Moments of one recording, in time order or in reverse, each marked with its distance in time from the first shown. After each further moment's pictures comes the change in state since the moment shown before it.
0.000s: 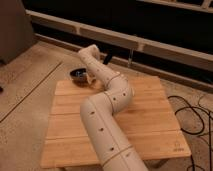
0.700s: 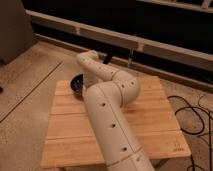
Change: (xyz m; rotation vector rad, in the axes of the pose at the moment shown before) arm 0.124 0.083 -0.020 -0.190 0.455 0.153
